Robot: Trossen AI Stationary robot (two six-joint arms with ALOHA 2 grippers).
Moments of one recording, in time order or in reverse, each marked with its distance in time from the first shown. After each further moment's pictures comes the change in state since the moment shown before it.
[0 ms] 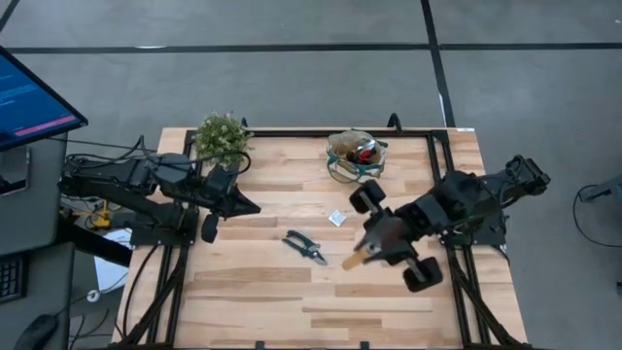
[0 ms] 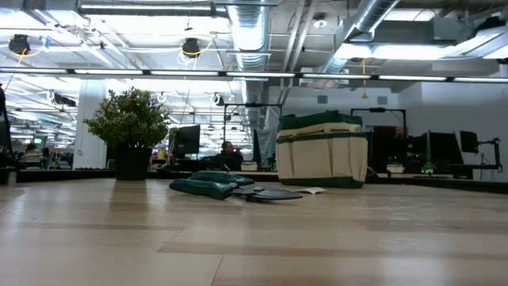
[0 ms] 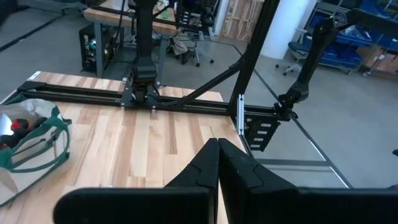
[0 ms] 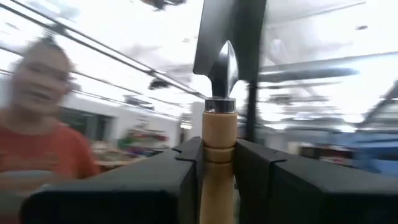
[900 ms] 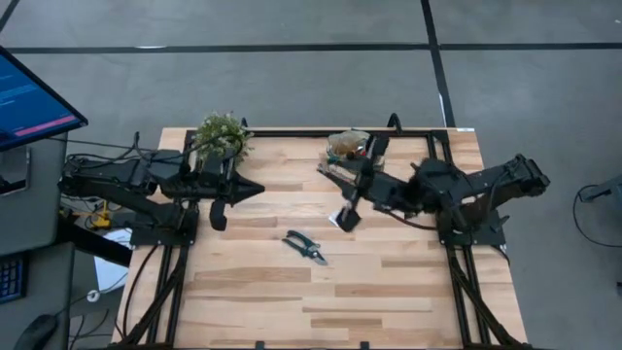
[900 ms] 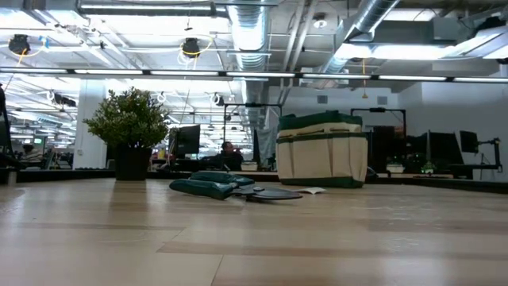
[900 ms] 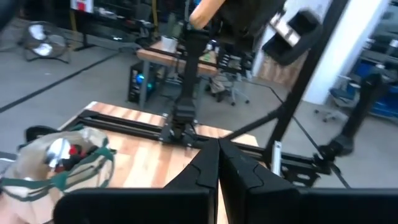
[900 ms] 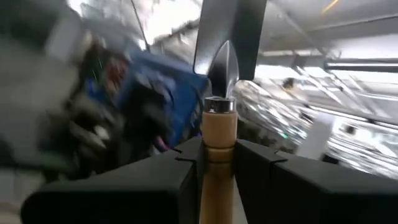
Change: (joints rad) left arm 0.000 0.006 0.000 0.137 -0.215 -0.031; right arm -0.122 0.005 0.000 -0.186 0.715 -0.657
